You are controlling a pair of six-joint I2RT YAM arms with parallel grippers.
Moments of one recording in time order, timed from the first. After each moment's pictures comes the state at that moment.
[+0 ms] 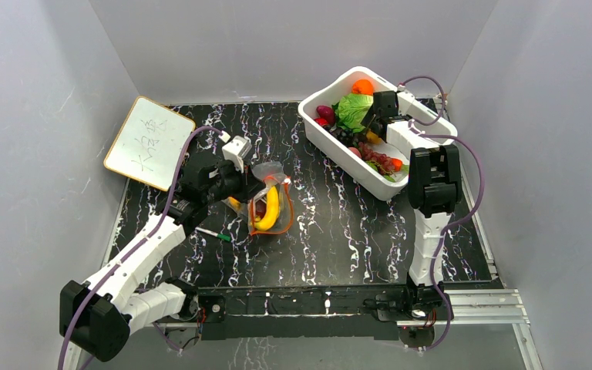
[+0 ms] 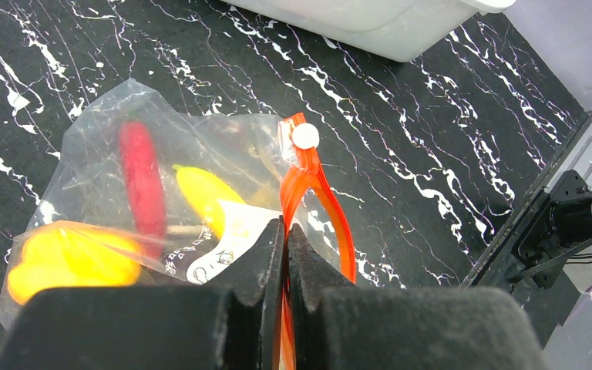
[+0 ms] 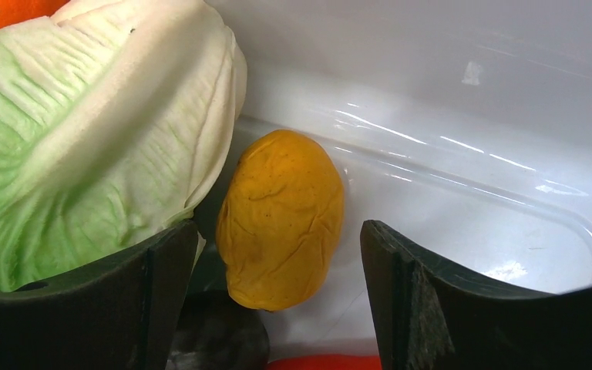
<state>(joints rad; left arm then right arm) -0.47 1.04 0.80 -0.18 0.36 -0.17 0.11 2.16 1.66 -0.22 0.38 0.59</state>
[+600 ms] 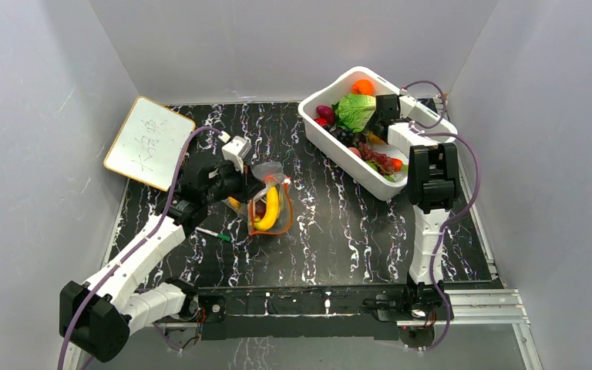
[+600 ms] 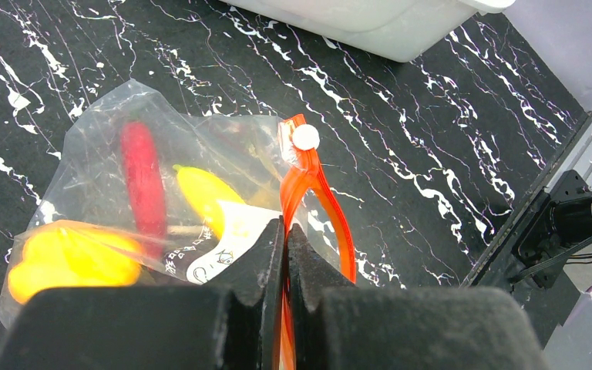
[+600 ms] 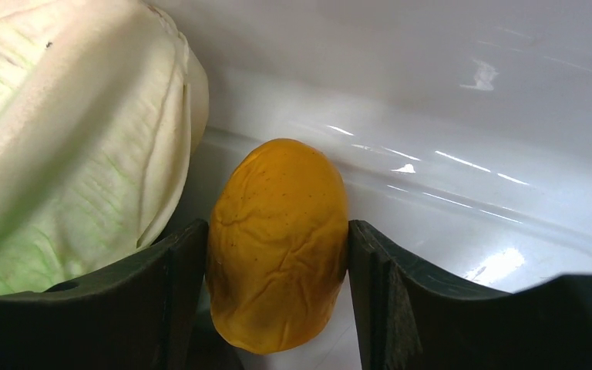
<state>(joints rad) -0.47 1.04 0.80 -0.18 0.36 -0.17 0.08 2.22 1.67 -0.19 0.36 0.60</state>
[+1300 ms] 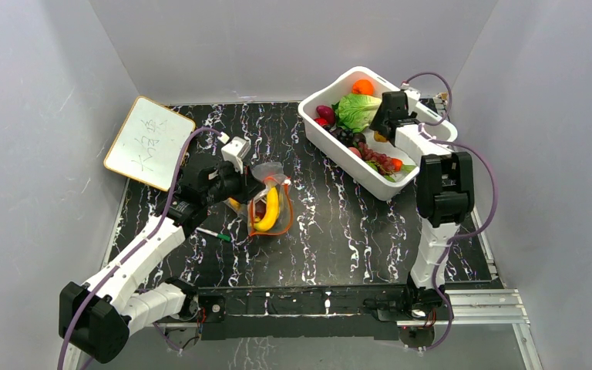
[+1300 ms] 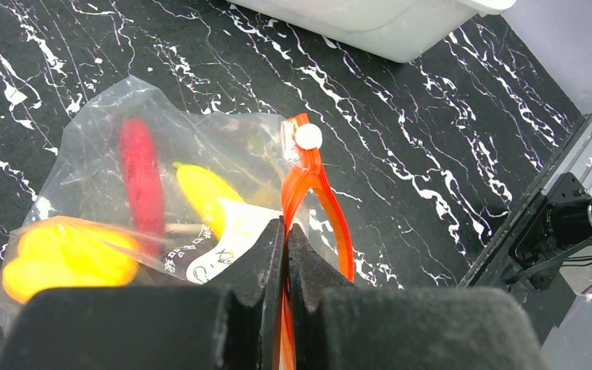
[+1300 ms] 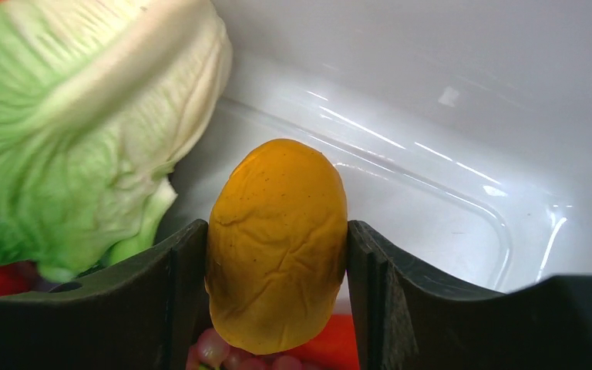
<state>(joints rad) -0.47 1.03 0.79 -0.18 0.36 -0.18 0.08 2.04 1.53 -0.19 0.34 0.46</state>
